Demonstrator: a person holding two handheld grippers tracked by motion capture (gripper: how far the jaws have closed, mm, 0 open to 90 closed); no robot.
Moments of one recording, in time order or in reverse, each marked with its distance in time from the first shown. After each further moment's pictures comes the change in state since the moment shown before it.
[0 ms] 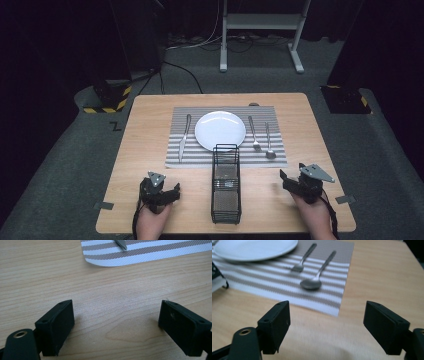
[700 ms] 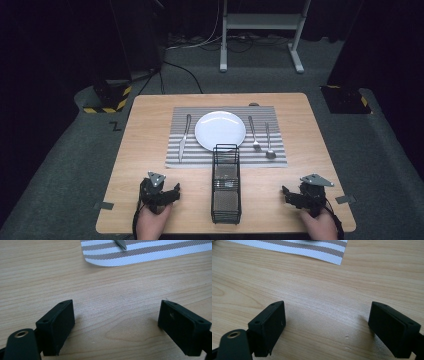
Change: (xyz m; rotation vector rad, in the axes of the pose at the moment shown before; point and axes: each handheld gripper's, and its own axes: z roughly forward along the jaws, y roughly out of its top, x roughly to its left) left arm 0.000 0.000 0.000 -0.002 0.000 -0.001; right arm 0.000 -0.022 -0.010 0.229 0.003 0.017
